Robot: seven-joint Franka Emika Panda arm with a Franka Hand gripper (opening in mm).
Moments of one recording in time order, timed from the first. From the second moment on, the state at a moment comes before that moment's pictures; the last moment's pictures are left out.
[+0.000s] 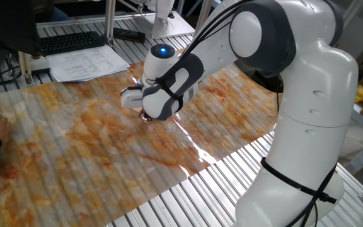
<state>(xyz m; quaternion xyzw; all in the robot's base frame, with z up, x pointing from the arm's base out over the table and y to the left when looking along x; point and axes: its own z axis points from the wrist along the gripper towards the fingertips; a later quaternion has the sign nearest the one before) 0.540 -0.016 0.076 0.13 0.99 -0.04 0.09</state>
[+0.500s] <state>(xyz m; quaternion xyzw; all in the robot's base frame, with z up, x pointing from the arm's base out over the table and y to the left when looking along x) 0.539 -0.017 0.097 0.13 0.99 -0.04 0.07</state>
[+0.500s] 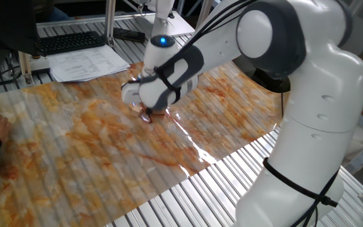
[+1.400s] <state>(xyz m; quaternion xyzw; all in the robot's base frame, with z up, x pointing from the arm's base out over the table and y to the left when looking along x) 0.534 -0.025 0.151 0.12 0.99 -0.06 -0.01</state>
